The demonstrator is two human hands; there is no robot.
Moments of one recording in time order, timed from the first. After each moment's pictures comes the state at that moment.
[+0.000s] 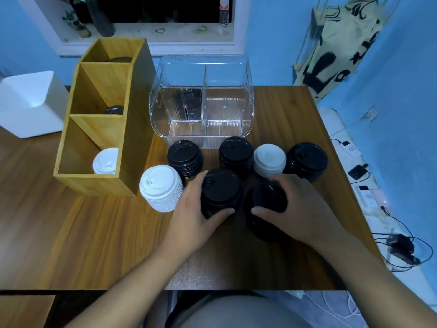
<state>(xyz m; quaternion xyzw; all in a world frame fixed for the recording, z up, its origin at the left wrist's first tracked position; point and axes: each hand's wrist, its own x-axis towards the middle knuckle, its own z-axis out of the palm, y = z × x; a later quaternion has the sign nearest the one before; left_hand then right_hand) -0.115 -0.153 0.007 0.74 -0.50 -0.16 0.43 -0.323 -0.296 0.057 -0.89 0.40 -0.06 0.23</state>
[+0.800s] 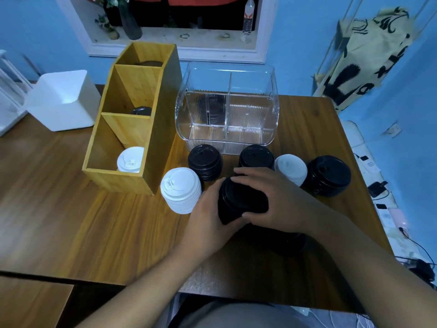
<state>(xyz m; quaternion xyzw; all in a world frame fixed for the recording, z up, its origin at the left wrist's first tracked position) -0.117 -0.152 0.015 0.74 -0.48 -0.16 0.44 -0.250 -0.306 0.081 -0.95 0.15 -0.02 0.27</state>
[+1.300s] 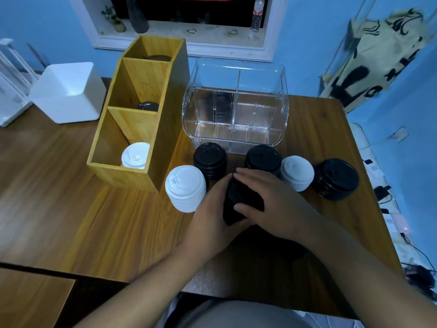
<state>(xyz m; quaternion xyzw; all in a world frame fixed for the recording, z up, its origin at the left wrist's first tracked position) -0.115 -0.151 0.013 0.74 -0.49 -0.16 0.44 -0.235 -0.287 0.080 -0.95 0.19 -0.02 0.26</state>
